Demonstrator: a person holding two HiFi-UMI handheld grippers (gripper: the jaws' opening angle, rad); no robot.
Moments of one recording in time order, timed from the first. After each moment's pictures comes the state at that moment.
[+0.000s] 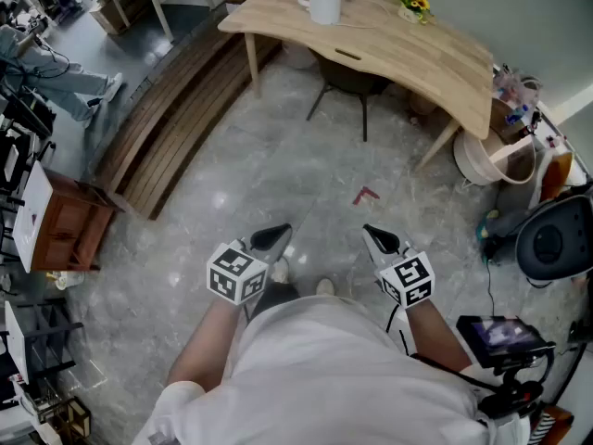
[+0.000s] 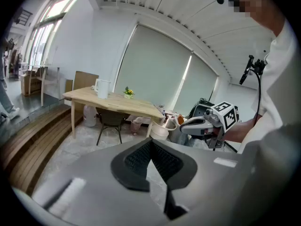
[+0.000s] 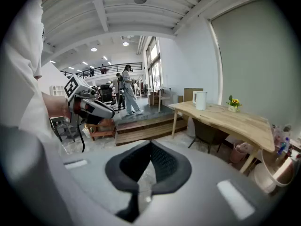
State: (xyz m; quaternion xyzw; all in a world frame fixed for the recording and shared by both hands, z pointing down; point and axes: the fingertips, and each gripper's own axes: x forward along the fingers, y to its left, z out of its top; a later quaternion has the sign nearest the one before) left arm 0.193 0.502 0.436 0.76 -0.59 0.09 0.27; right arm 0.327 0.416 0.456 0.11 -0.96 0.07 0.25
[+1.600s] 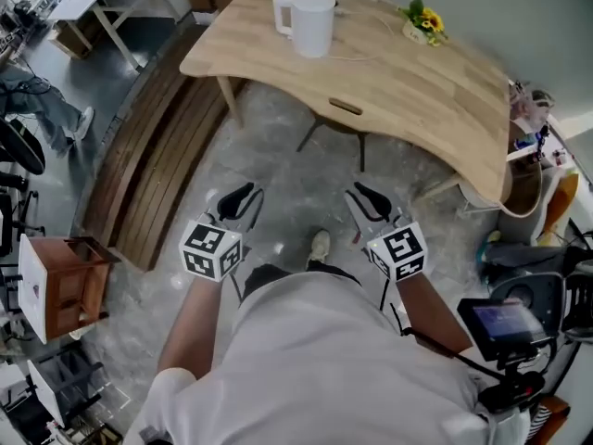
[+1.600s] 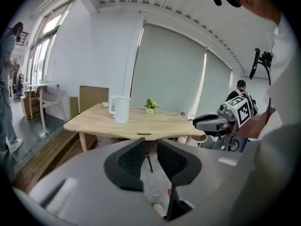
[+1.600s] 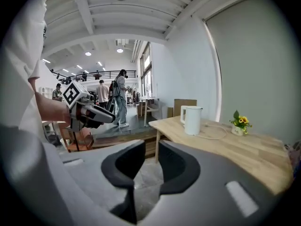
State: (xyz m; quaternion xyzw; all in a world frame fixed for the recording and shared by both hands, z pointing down) left arm -0.114 0.168 0.419 0.72 -0.65 0.12 0.21; right arm 0.047 0.079 0.424 0.14 -0.97 0.05 0.19
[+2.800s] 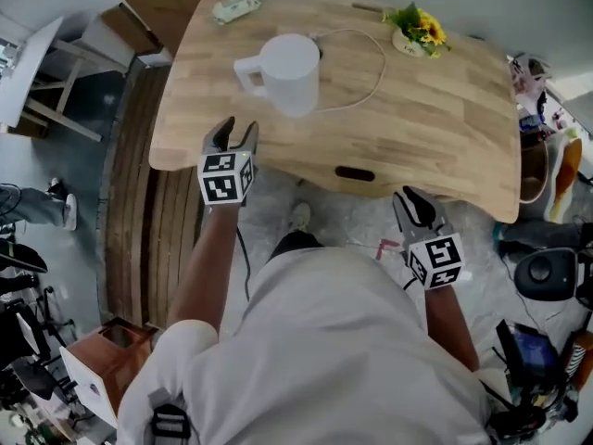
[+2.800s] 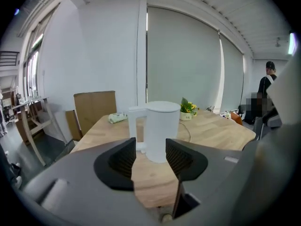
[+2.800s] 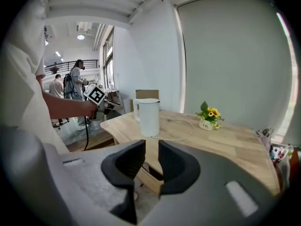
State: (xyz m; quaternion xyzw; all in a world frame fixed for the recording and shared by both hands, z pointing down) left arm -0.363 -0.250 0.473 0.70 -0.67 0.19 0.17; right arm -0.015 -0.183 0.451 0.35 -0.90 0.11 0.24
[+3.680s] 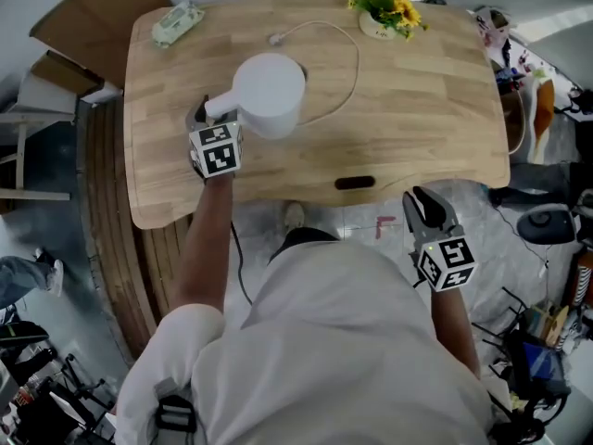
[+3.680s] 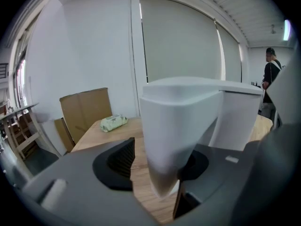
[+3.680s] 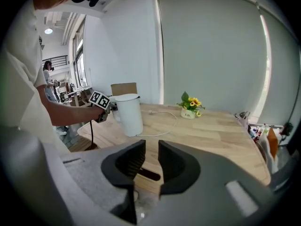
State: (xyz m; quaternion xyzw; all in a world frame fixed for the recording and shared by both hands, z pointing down) left arm -0.424 -0.427 0.542 0.71 -0.65 0.23 0.13; right arm -0.032 -0.223 0.459 0.47 -0.82 0.18 0.27
